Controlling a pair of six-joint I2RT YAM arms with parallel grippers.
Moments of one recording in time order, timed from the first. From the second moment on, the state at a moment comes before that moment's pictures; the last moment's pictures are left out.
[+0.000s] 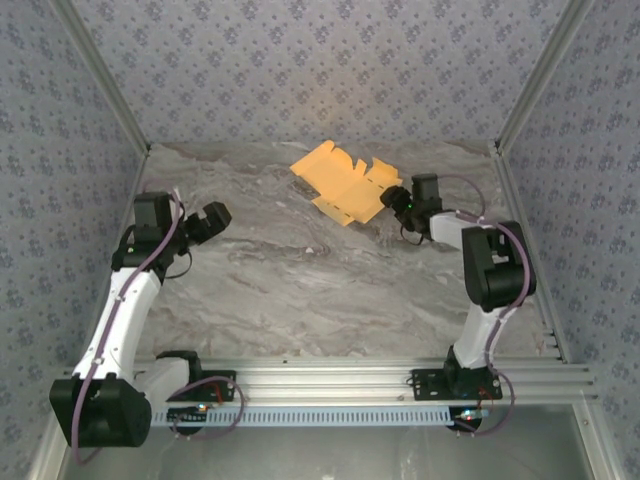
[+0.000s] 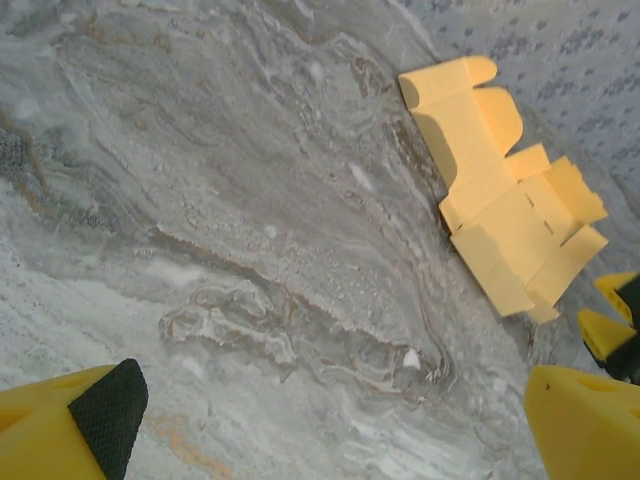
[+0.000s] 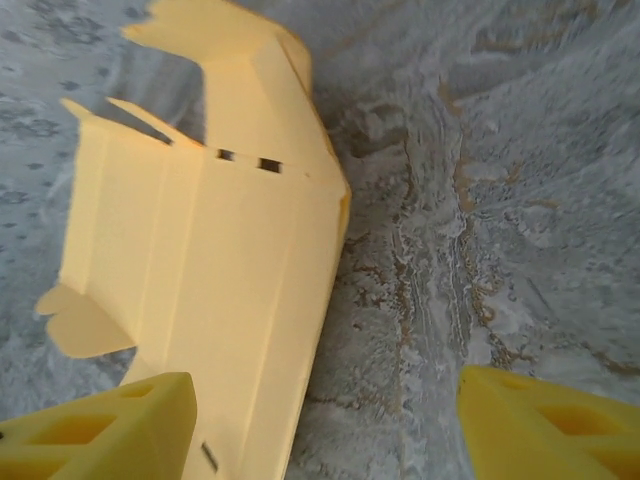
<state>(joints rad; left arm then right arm) -0.03 1.03 0.90 -0.57 0.29 -0.54 0.18 1.86 1.04 0.10 -0.15 0.91</state>
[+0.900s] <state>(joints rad) -0.01 1.03 0.82 -0.57 0.33 -0.59 0.28 1.94 1.38 -0.33 -0.49 0.23</state>
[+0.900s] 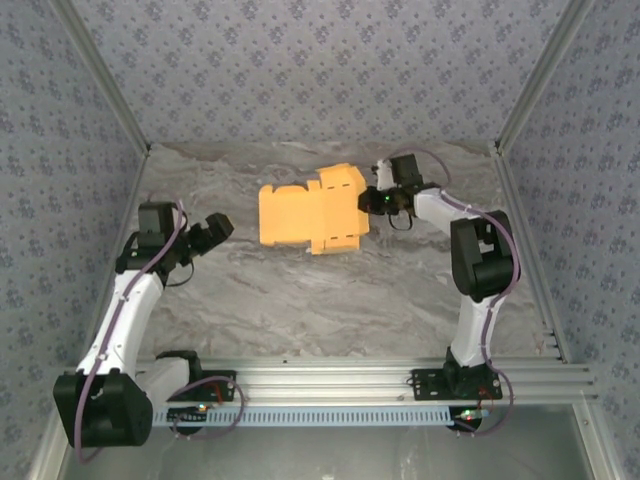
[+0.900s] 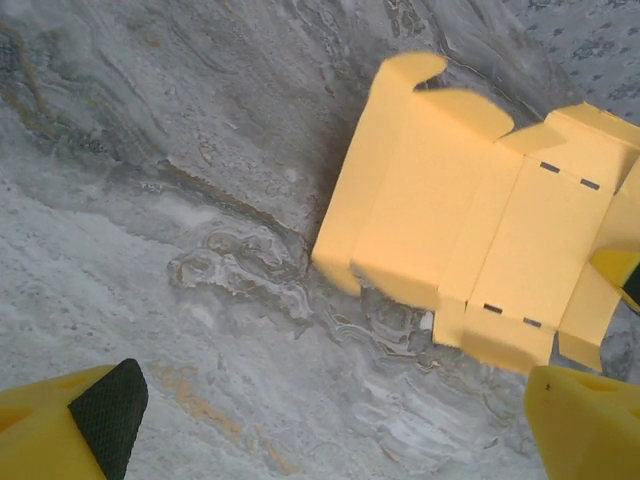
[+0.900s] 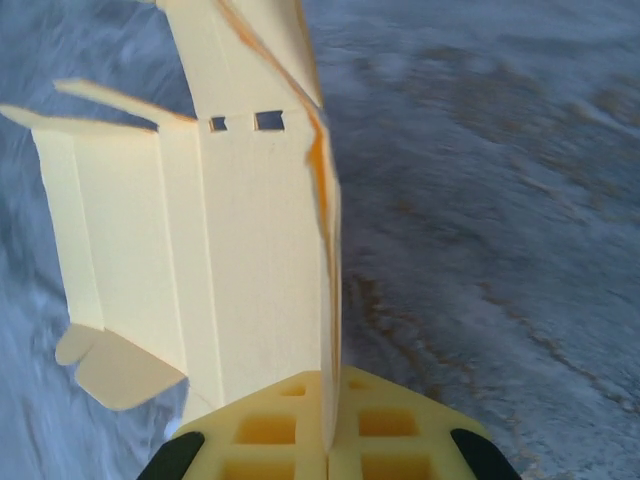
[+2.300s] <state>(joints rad) -0.29 1.39 0.52 0.30 0.41 -0.57 0.69 1.89 1.33 -0.48 0.15 -0.98</state>
